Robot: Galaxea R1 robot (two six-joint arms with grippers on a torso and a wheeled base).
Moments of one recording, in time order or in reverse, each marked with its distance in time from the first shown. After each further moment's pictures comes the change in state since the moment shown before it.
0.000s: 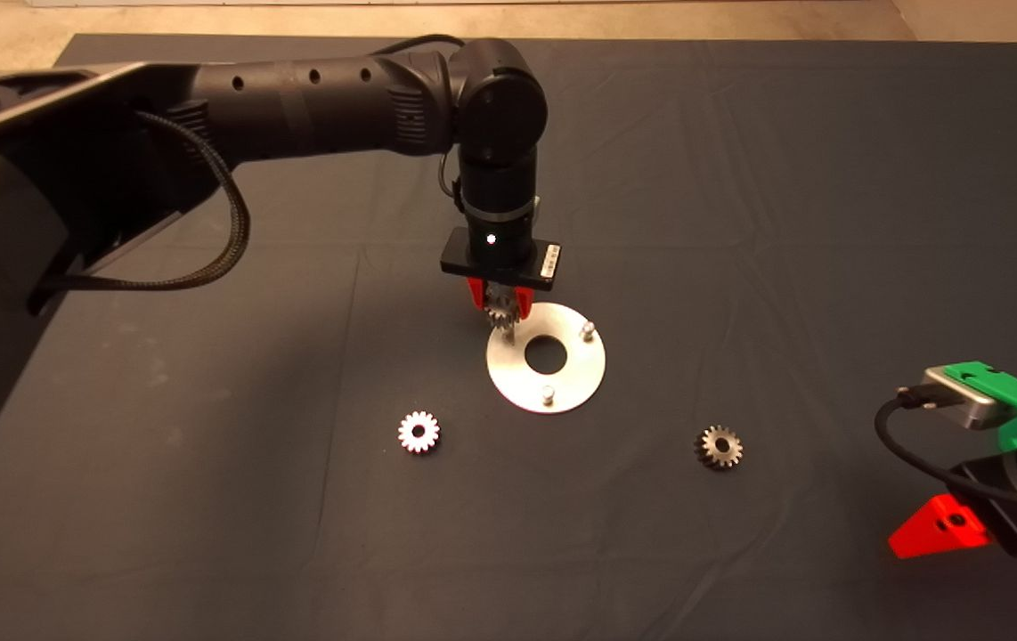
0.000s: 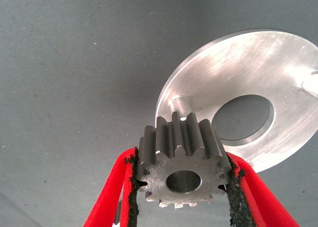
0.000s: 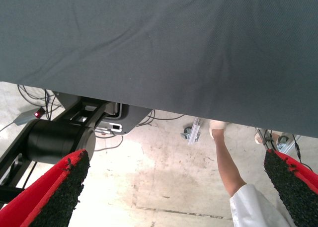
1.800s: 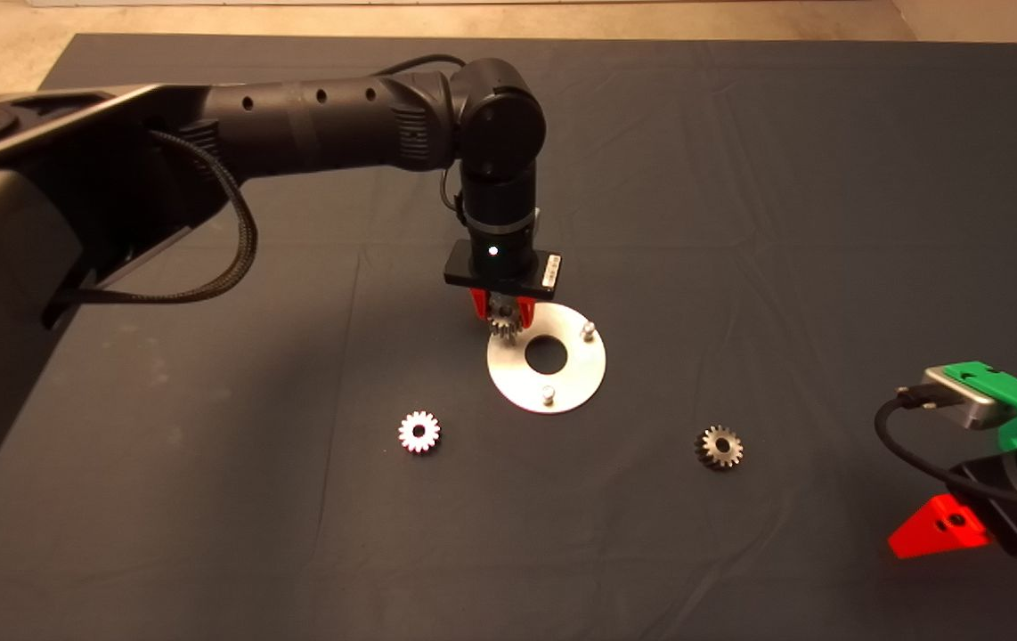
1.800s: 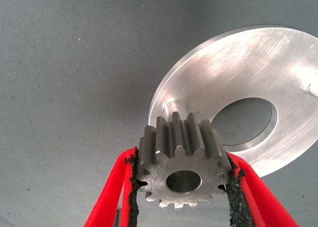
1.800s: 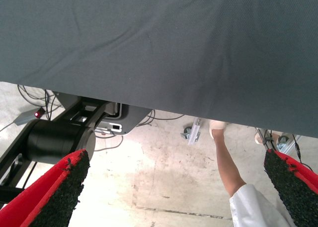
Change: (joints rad) left arm 0.028 0.005 -0.019 0.001 -0.020 0.003; right arm 0.000 0.000 0.000 0.000 0.000 0.000
